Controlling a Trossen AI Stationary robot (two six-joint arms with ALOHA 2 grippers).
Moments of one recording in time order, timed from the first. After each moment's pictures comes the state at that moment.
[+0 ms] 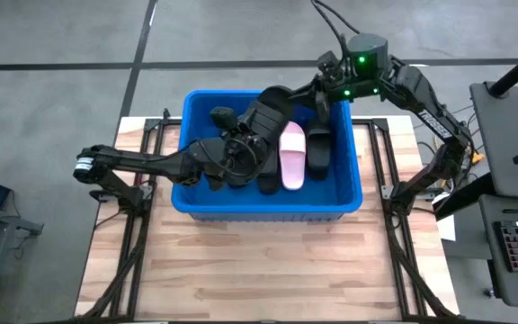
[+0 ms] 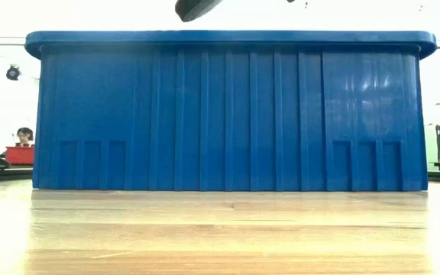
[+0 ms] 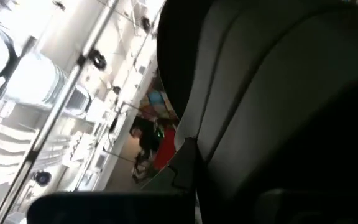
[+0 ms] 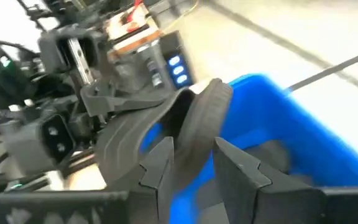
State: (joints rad) left arm -0.06 1.53 1.46 0.24 -1.19 1.20; right arm -0.51 1.53 2.05 -0.89 -0.41 0.23
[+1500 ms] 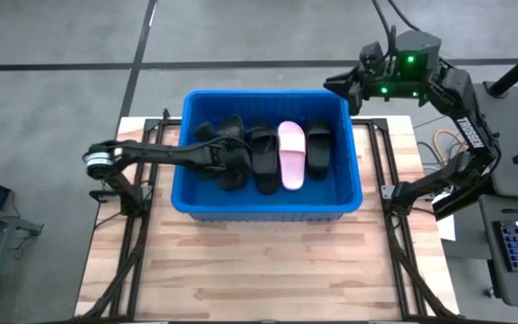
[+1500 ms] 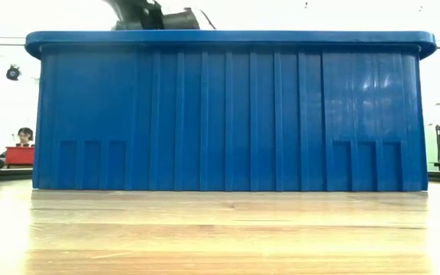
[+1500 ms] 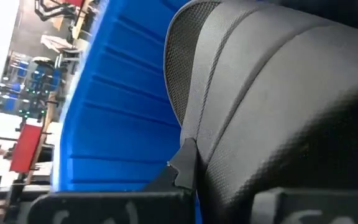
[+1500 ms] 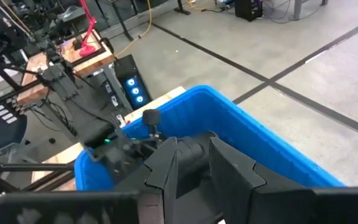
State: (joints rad) left arm 0.20 1.61 1.17 -0.75 -1.05 -0.18; right arm -0.51 1.38 2.06 -1.02 -0.16 0.23
